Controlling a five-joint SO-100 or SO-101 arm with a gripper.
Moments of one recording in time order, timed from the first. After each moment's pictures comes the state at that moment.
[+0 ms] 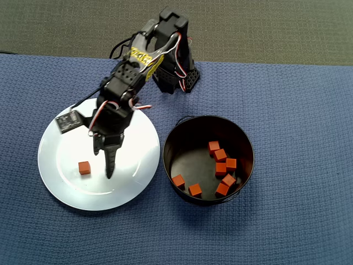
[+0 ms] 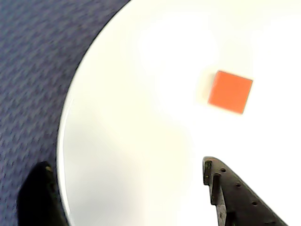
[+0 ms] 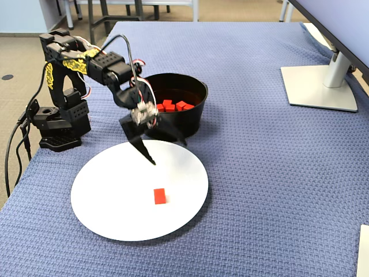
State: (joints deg) arm 33.8 83.5 90.2 51.1 -61.2
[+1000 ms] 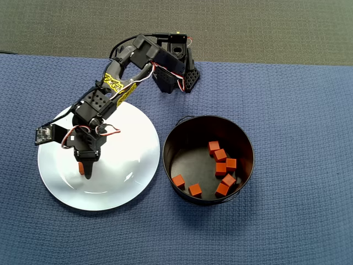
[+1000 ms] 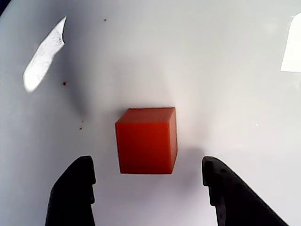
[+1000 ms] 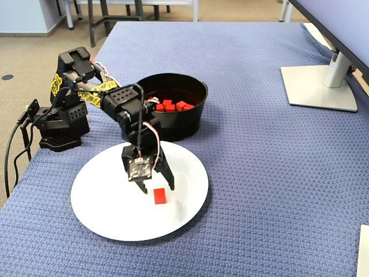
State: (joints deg) arm 39.0 55.5 66.1 64.1 -49.7
